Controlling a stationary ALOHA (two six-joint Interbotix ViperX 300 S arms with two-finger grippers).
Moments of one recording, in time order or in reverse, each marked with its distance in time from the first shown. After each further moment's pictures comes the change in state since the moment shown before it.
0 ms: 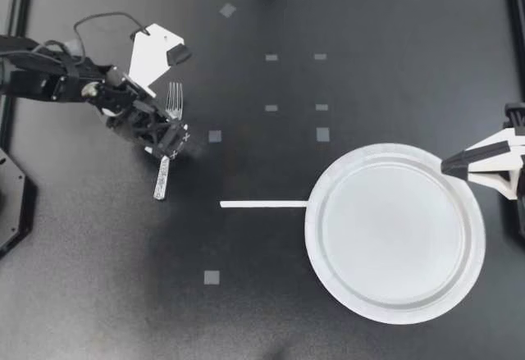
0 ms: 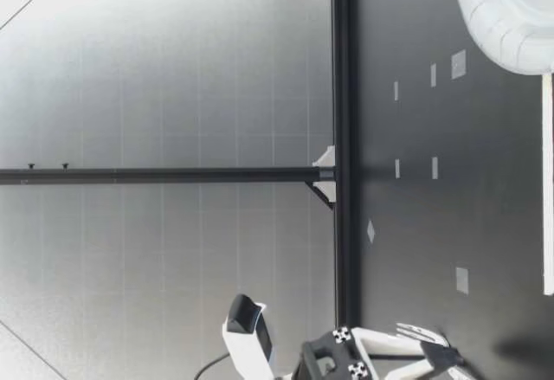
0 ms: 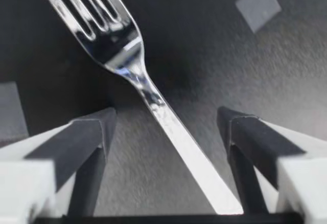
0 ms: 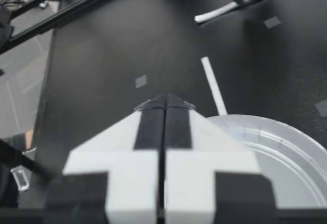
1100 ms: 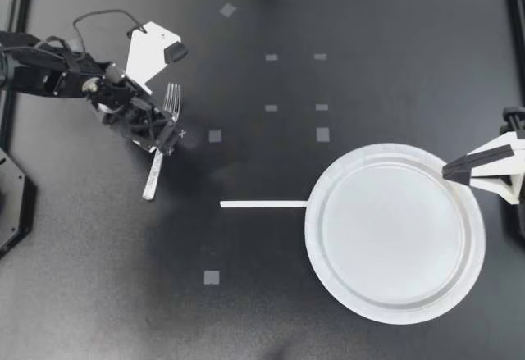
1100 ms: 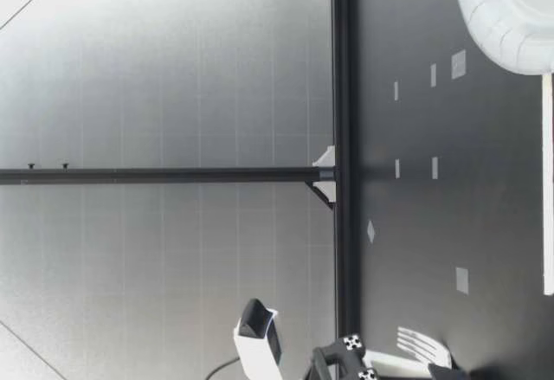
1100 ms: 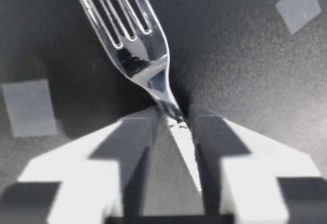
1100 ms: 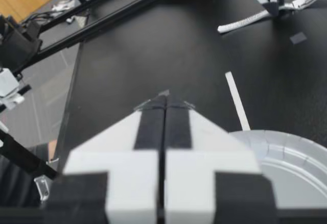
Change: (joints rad) left arm 0.025 0.020 0.008 0.017 0.044 -0.006; right arm 0.032 0.003 0.009 -0.032 -0.081 0.049
